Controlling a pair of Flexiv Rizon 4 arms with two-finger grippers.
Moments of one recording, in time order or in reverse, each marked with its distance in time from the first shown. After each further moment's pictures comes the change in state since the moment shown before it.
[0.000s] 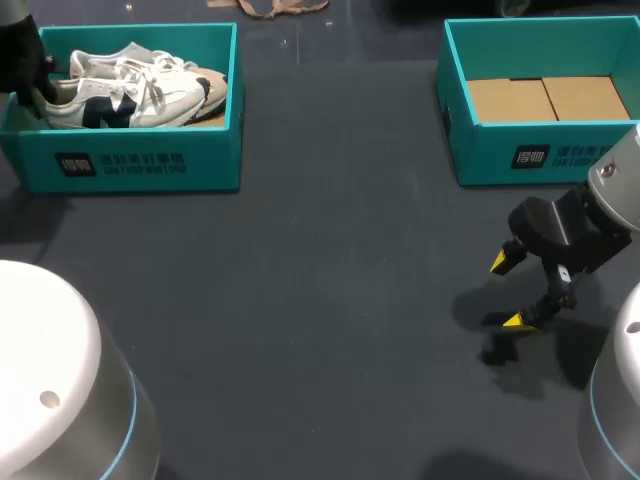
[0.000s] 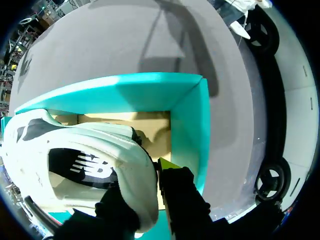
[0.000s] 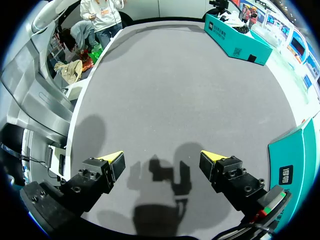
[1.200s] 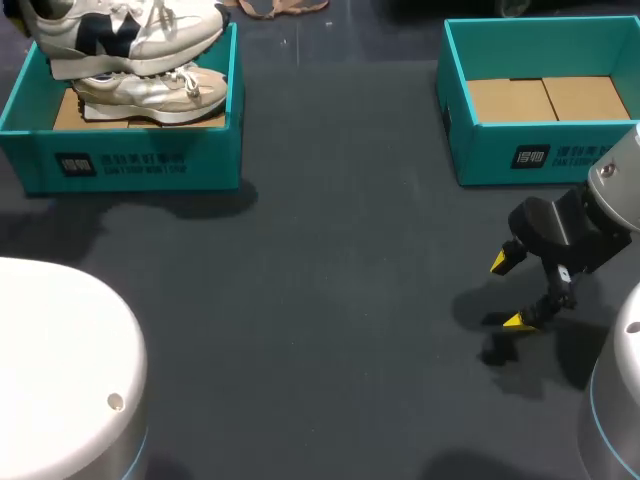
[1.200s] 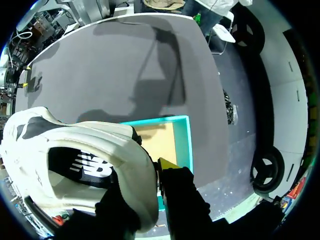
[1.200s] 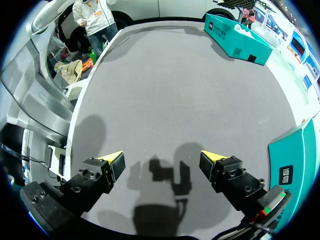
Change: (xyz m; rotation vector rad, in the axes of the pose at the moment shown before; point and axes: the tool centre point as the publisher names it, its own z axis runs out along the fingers) left arm -0.067 -0.039 -0.171 0.017 0.065 0.080; right arm 0.000 0.000 0.000 0.000 0.000 0.000
